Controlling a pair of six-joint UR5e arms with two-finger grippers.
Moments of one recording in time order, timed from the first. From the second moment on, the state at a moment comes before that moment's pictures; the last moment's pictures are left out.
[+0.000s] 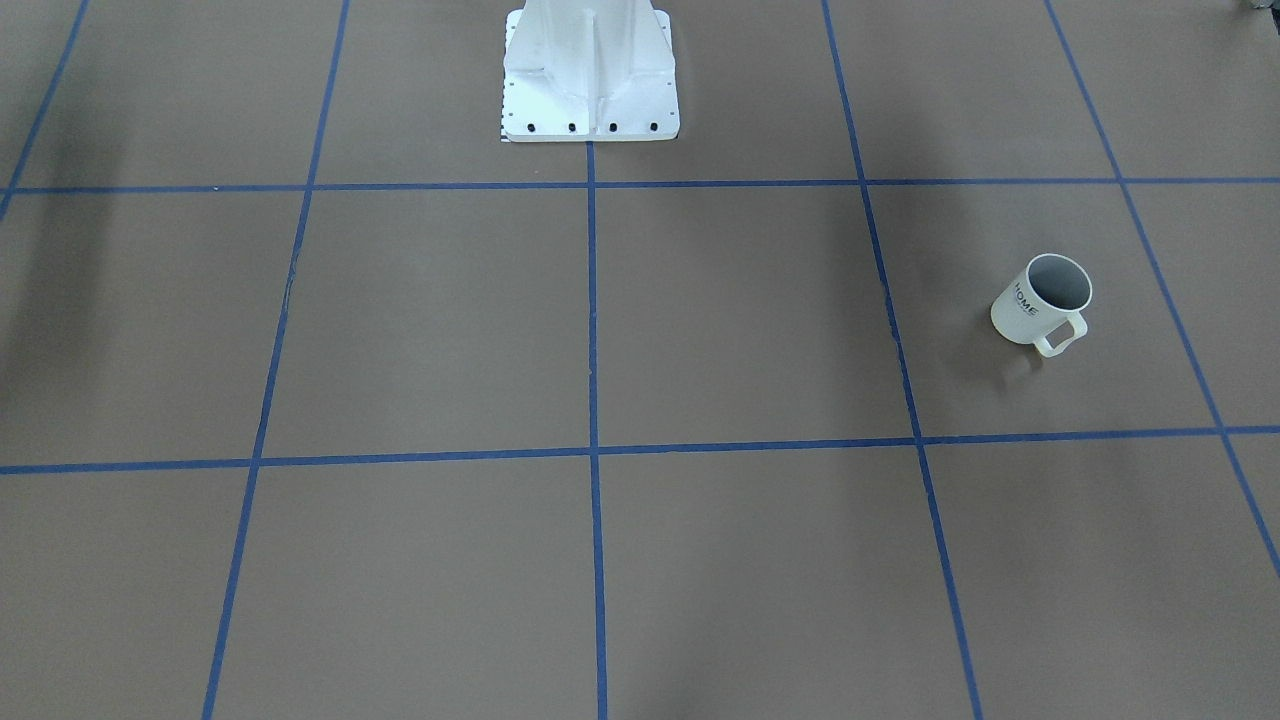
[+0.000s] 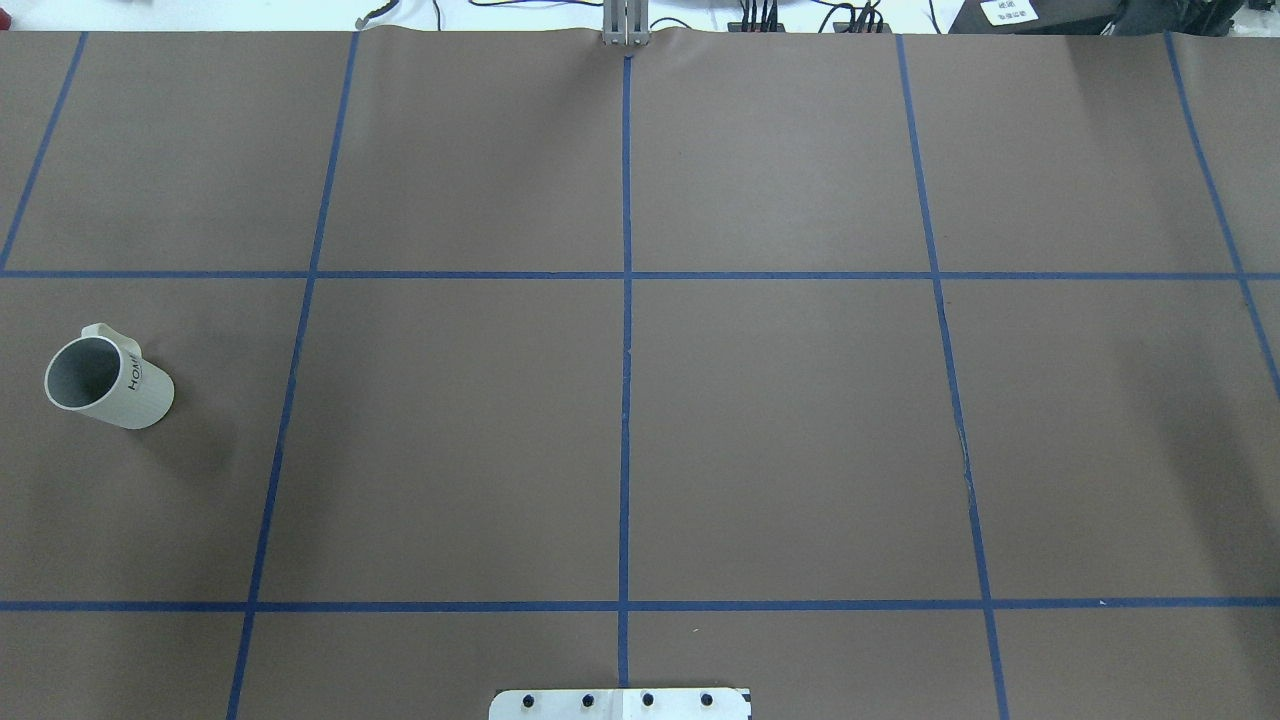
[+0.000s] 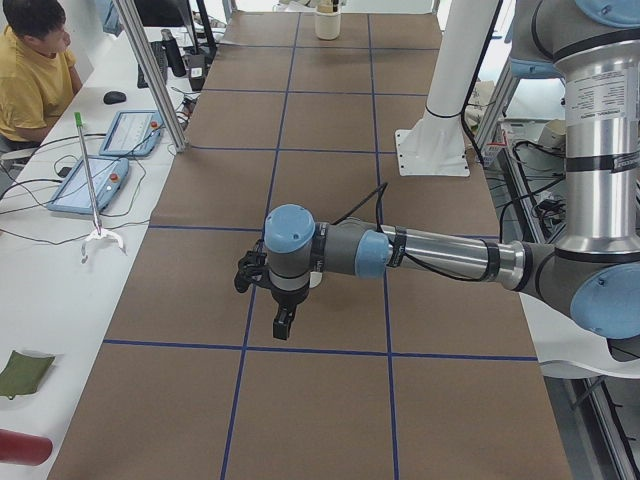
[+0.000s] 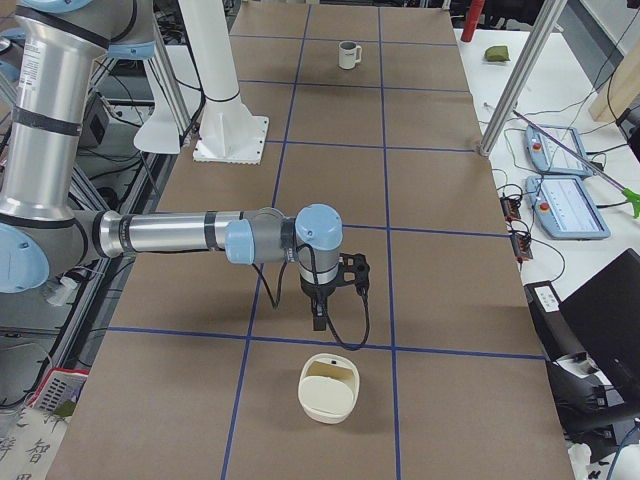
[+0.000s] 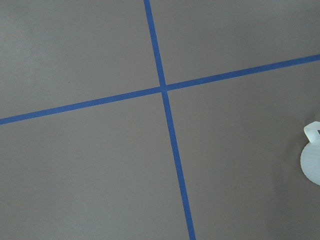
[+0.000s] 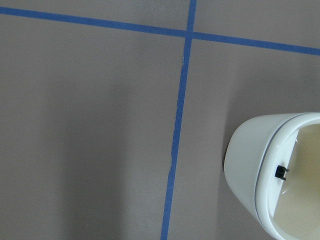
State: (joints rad) left arm -1.56 -1.45 -1.82 -1.56 -2.31 0.10; right arm 1.50 -1.83 1.90 -1.57 2.29 0.00
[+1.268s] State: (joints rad) left arm -1.55 -1.48 -1.82 -1.67 -2.30 0.09; right arm 1.50 -1.76 1.99 -1.46 2.32 0.04
